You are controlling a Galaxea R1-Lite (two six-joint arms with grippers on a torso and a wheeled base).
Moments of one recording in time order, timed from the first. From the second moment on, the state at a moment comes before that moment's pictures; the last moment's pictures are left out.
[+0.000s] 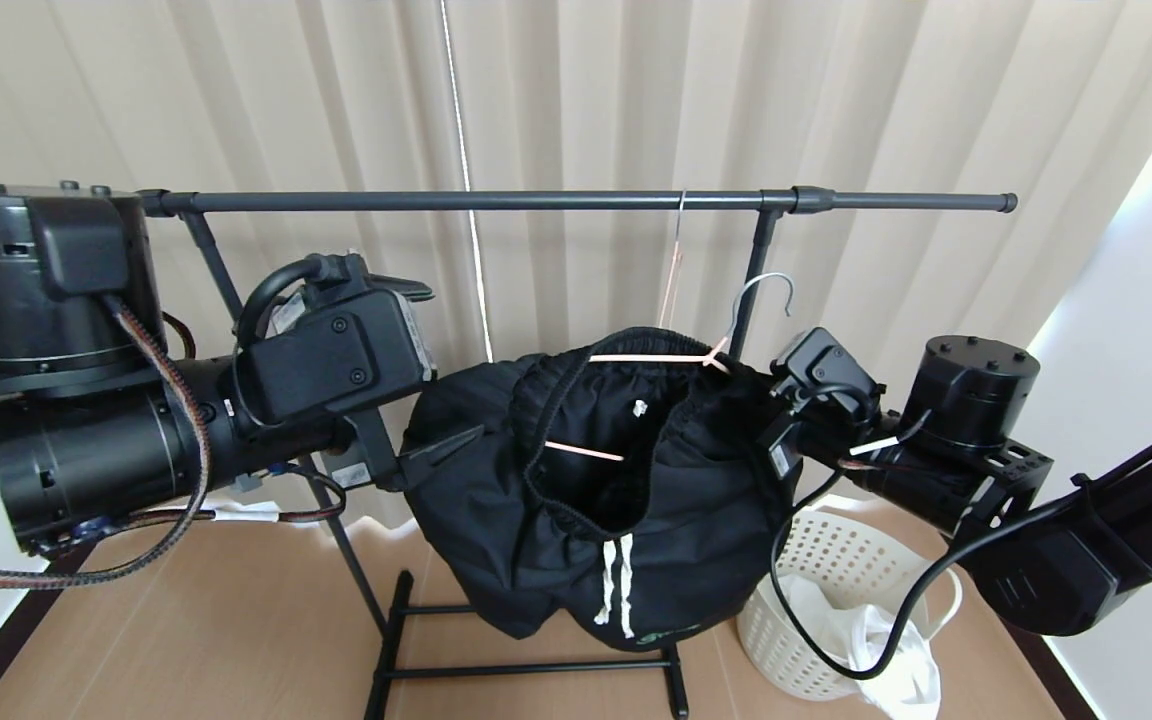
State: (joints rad) left arm -0.51 1.47 -0.86 -0.37 -0.15 1.03; right arm 0.38 1.97 -0.74 -1.14 0.17 -0.48
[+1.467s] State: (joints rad) left arm -0.47 1.60 -1.11 0.02 -0.22 1.07; right arm 0.43 1.95 -0.73 -1.15 0.15 -0.48
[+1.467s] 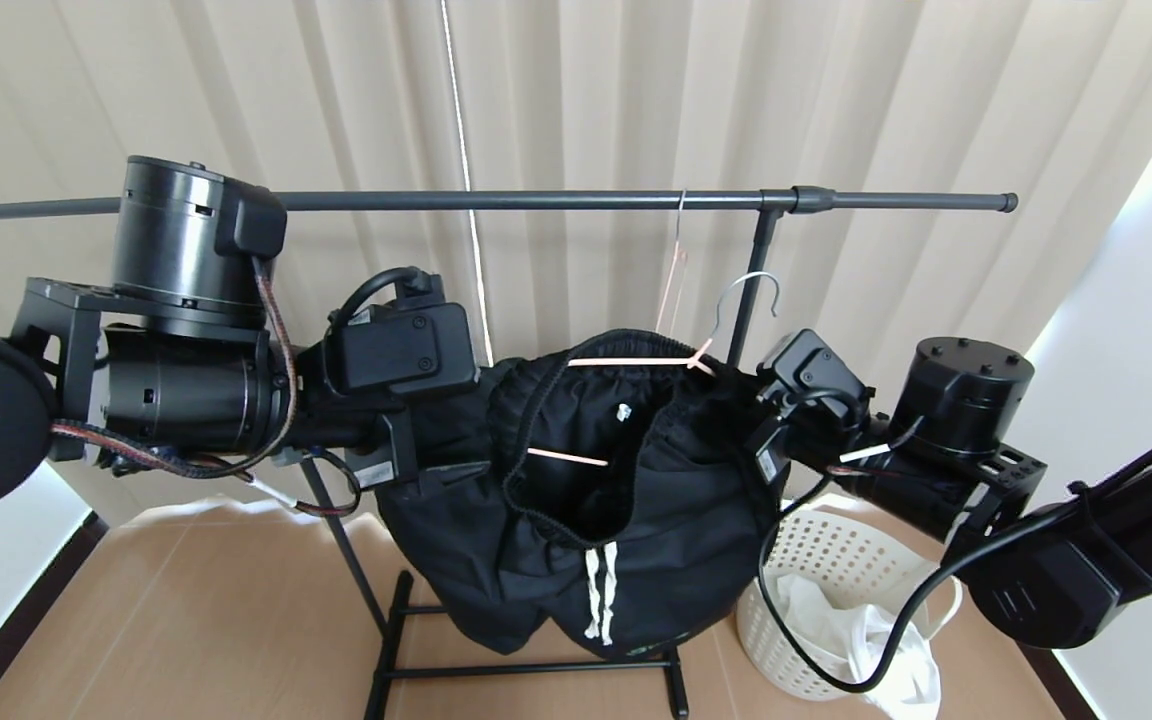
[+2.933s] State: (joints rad) left arm -0.51 1.74 -1.26 0.02 -0.20 0.90; right arm 0.52 1.93 -0.71 -1.23 0.12 -0.48
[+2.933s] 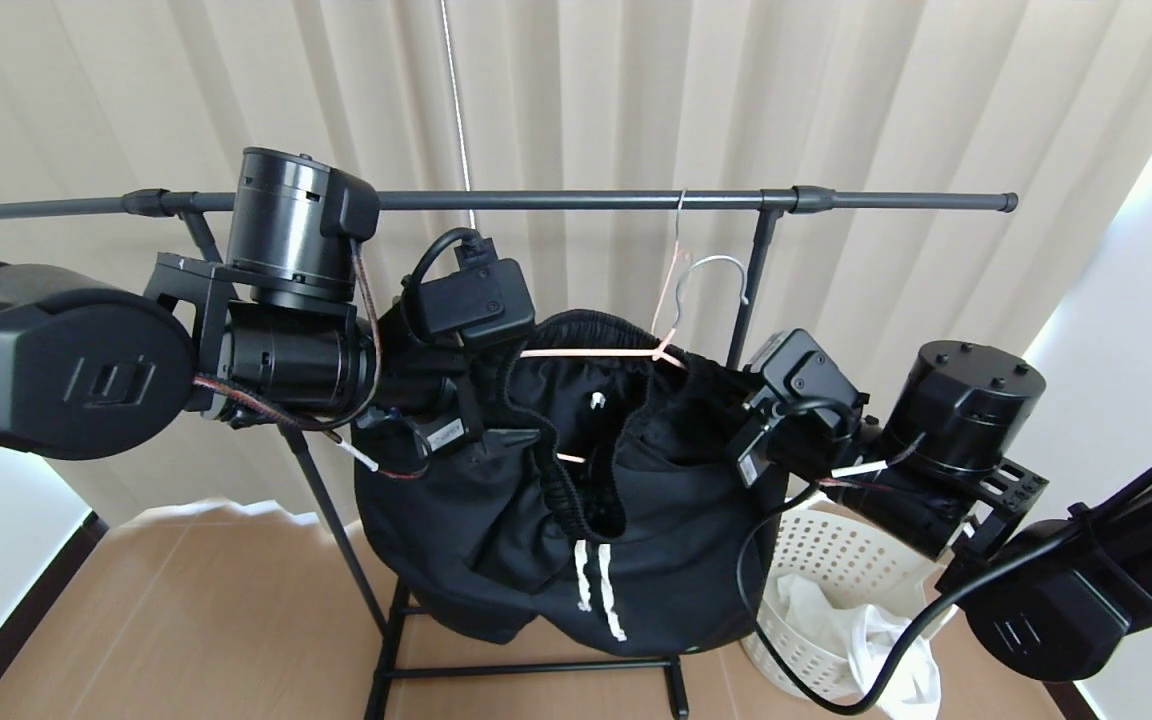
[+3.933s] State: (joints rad) left arm -0.51 1.73 -1.21 0.02 -0.20 0.89; right arm 0.53 1.91 -0.68 -1.30 0.12 -0.53
